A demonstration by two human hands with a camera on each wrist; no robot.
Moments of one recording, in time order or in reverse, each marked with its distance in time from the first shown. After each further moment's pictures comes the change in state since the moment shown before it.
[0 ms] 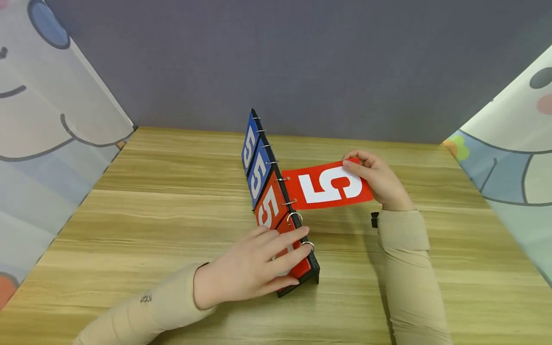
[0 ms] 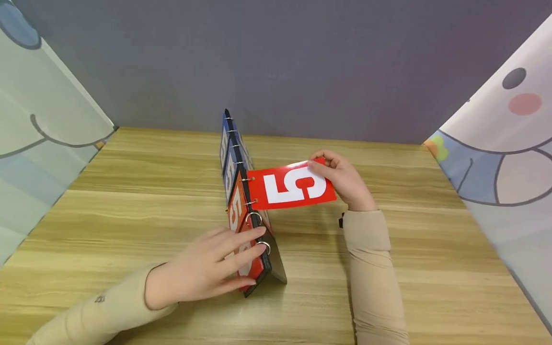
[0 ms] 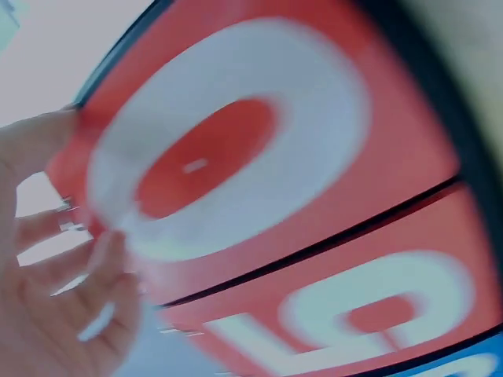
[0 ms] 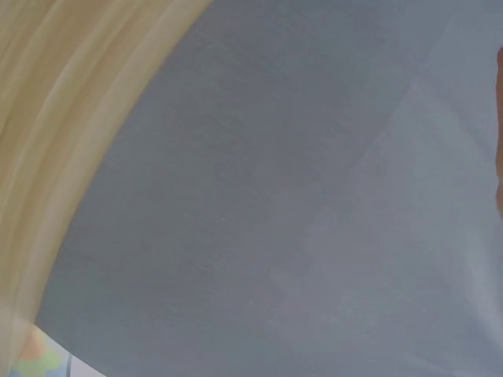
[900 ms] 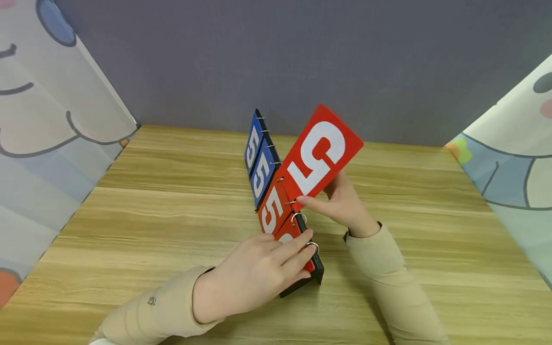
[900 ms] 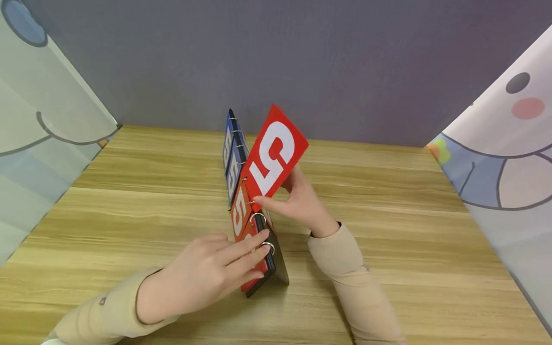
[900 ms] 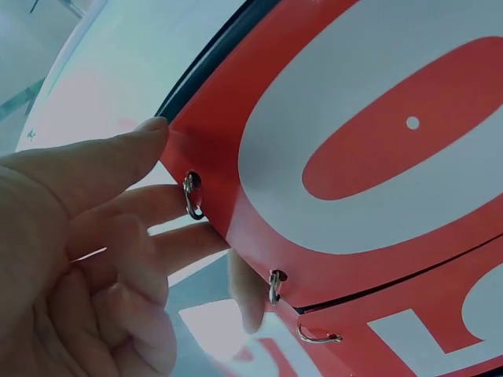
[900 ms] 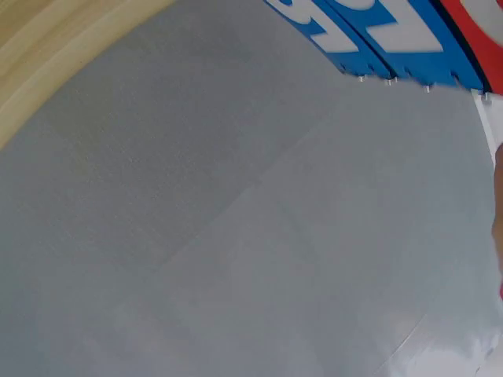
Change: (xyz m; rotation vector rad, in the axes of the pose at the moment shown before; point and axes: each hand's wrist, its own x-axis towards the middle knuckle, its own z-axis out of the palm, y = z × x) left_hand 0.029 0.019 -0.026 0.170 0.009 -0.065; right_hand -0.016 0.004 0.082 -0.185 -0.033 -0.535
